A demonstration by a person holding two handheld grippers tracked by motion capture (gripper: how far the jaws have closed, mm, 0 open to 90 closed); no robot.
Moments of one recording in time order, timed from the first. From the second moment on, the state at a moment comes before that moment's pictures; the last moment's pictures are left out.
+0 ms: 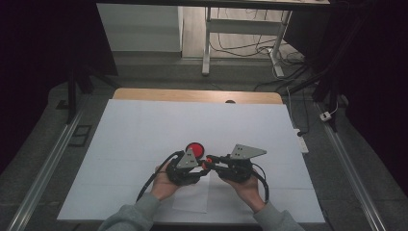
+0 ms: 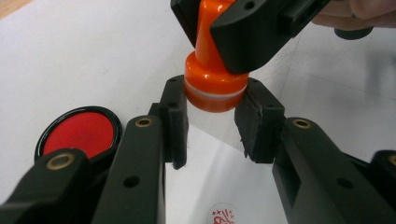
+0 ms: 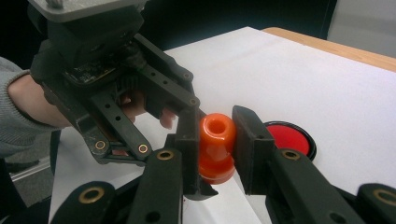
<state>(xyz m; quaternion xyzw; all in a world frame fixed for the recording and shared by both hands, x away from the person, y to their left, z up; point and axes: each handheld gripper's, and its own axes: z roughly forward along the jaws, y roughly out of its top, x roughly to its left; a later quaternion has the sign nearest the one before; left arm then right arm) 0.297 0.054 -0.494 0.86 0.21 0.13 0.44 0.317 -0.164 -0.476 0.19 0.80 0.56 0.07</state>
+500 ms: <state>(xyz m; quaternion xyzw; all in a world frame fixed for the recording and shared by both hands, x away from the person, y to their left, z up) 0.296 0.055 -0.493 0.86 0.22 0.13 0.44 0.317 -0.164 -0.476 0.19 0.80 0.57 0.07</state>
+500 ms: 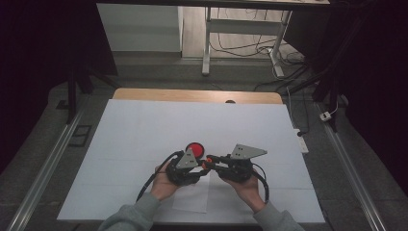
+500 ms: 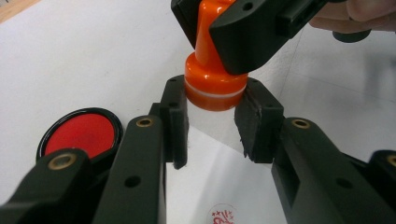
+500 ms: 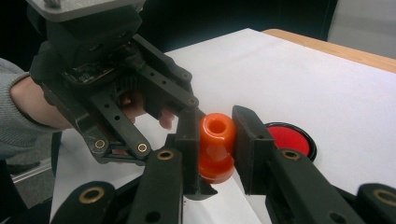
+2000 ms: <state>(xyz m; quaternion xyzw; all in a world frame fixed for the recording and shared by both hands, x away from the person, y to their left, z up) 0.294 0.053 -0.496 0.87 0.21 0.14 0.41 0.317 -0.161 -0.489 0.20 0.80 0.56 0.06</state>
